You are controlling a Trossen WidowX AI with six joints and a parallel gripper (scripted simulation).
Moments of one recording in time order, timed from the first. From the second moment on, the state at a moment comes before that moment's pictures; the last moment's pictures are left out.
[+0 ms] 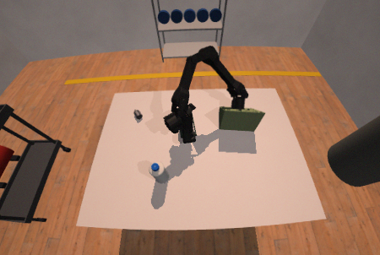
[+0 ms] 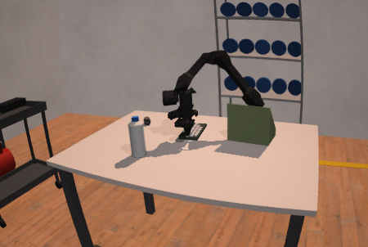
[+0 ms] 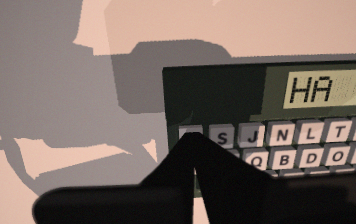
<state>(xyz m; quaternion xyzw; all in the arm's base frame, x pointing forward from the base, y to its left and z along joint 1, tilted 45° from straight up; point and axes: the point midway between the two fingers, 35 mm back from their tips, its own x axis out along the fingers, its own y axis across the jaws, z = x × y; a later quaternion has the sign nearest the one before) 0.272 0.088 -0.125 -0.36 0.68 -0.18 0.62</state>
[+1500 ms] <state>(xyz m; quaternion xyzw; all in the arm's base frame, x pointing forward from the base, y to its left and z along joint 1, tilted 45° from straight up) 0.273 0.088 -0.126 -0.36 0.67 -0.18 0.62</state>
